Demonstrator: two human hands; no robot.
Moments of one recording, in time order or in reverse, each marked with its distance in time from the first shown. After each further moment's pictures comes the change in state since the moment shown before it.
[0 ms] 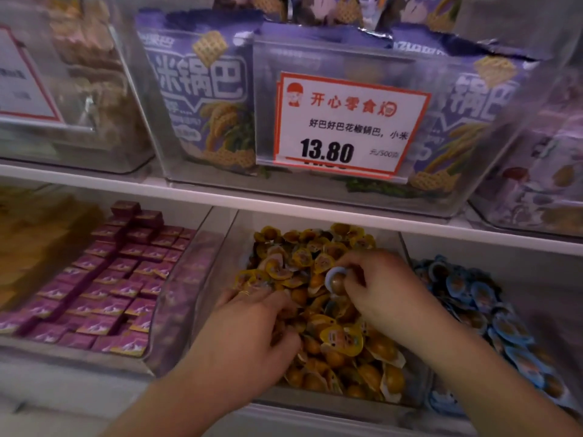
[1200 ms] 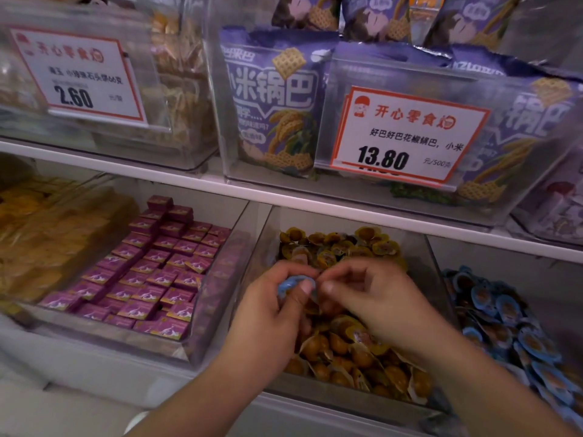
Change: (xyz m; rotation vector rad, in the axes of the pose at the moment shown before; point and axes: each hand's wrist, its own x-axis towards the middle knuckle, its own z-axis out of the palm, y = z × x) left_hand -0.007 0.005 -0.011 -0.884 0.257 -0.220; right_hand -0.008 -0.043 0.014 0.714 -0.105 0.005
